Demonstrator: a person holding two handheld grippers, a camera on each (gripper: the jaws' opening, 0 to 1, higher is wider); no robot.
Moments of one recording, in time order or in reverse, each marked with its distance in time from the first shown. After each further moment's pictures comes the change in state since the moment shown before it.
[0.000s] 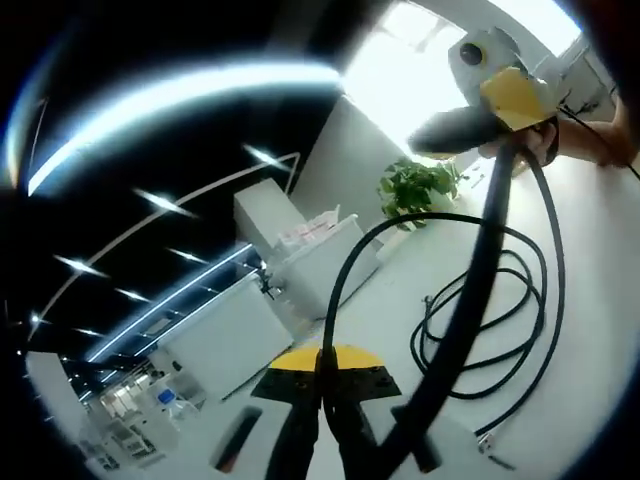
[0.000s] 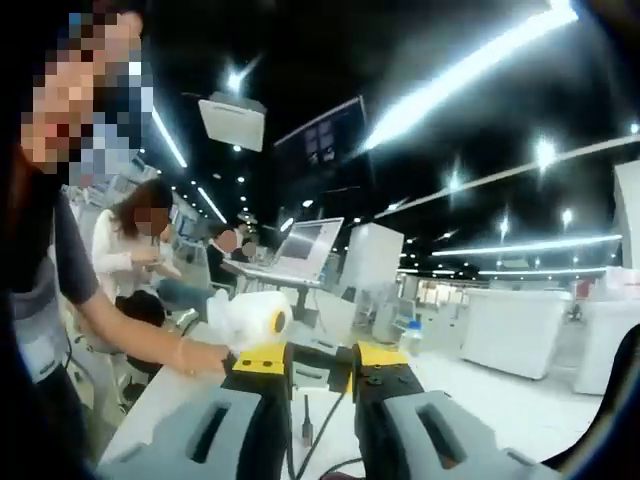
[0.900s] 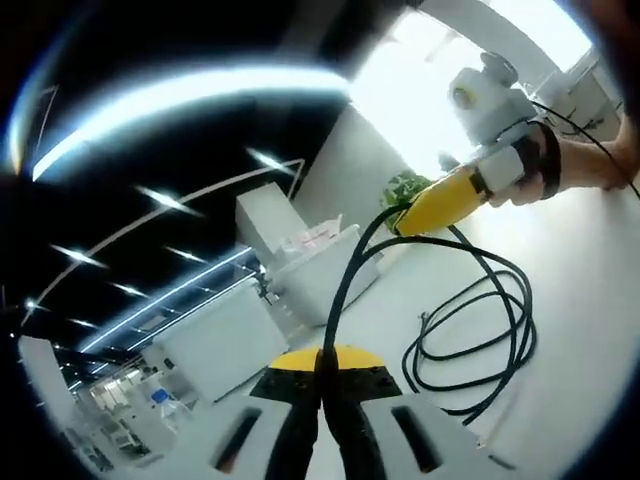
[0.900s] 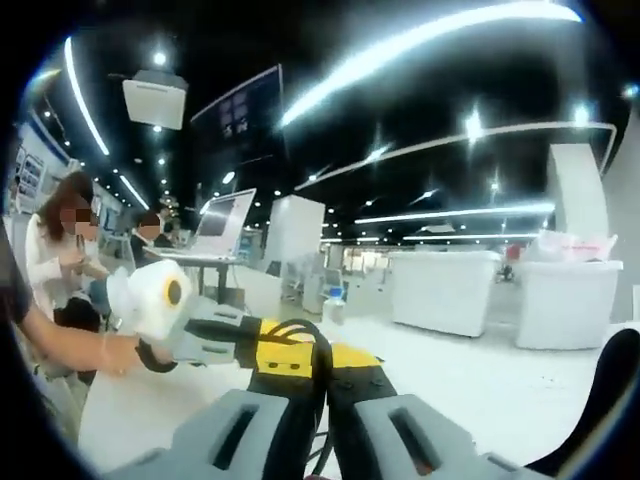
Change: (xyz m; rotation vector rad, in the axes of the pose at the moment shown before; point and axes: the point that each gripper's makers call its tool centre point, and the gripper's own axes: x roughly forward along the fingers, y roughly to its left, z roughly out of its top) left arm -0.002 0.001 0.011 -0.048 -0.040 0.000; right arm -0.012 -0.081 -0.029 0.076 0.120 -0.393
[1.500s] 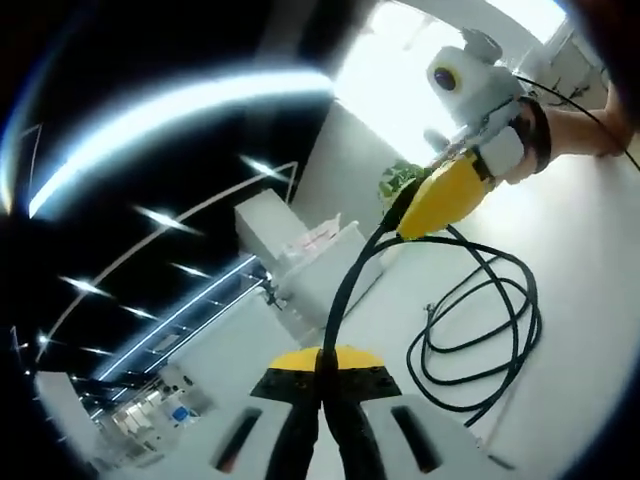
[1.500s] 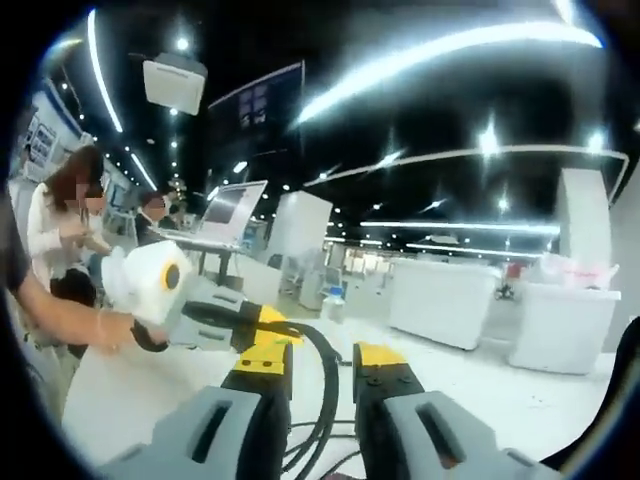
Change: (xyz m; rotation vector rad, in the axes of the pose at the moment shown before) left arm -0.003 -0.001 0.006 0.124 0.001 0.008; right arm 0.001 0.001 -0.009 -0.092 0.041 0.003
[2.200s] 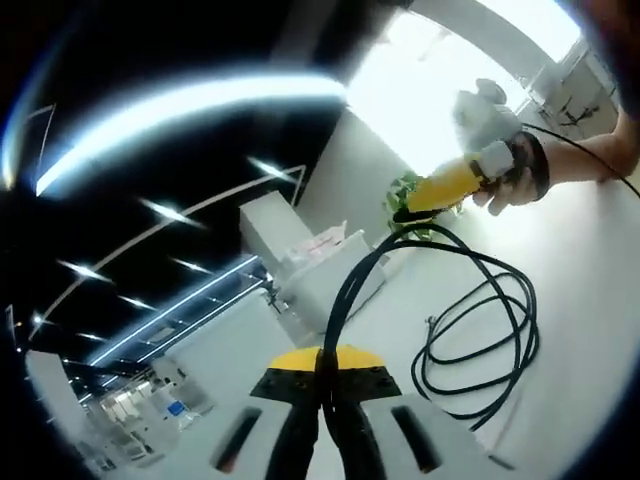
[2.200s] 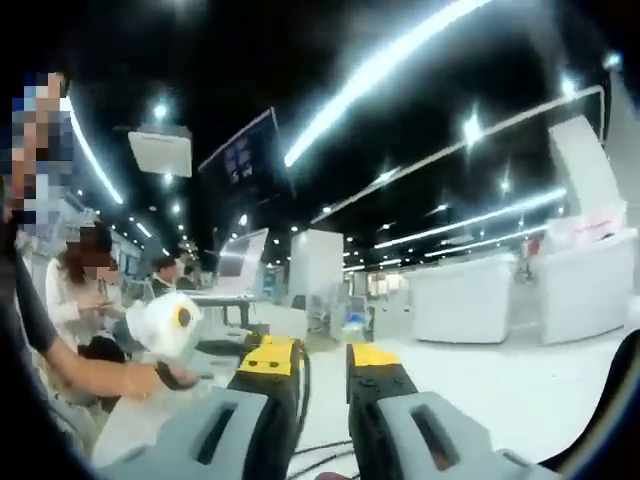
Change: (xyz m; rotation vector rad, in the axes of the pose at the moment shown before) left arm -0.004 0.012 0.004 -0.073 -0.020 0.022; right arm -0.015 -0.040 -0.001 0.120 -0.065 -0.013
